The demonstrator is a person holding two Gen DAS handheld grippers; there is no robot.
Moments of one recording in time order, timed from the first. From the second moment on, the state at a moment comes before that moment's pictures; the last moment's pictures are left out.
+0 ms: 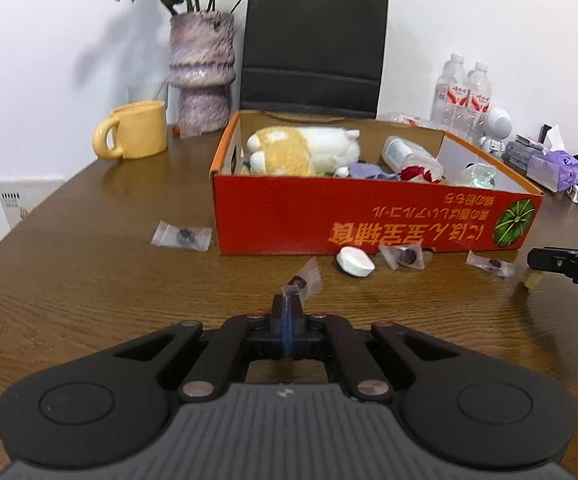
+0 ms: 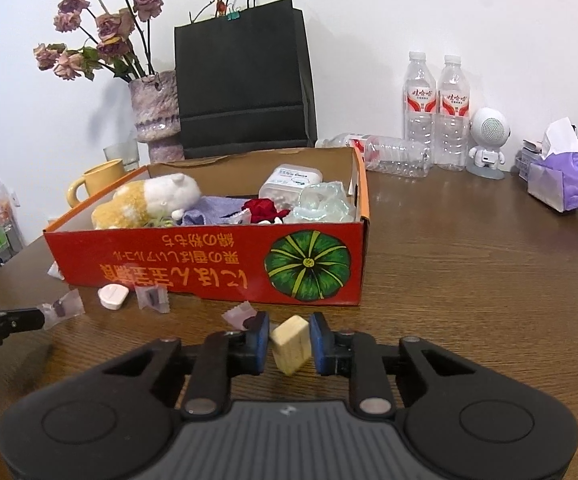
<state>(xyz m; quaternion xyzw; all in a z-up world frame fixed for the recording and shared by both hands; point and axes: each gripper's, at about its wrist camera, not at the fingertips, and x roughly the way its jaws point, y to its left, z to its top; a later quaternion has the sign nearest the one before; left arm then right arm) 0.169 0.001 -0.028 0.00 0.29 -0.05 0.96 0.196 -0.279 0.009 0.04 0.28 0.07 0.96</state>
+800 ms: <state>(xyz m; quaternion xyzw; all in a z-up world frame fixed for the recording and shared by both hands) 0.196 -0.009 -0.040 0.04 0.32 -0.09 0.94 0.191 -0.274 0.011 0.03 0.27 0.09 0.96</state>
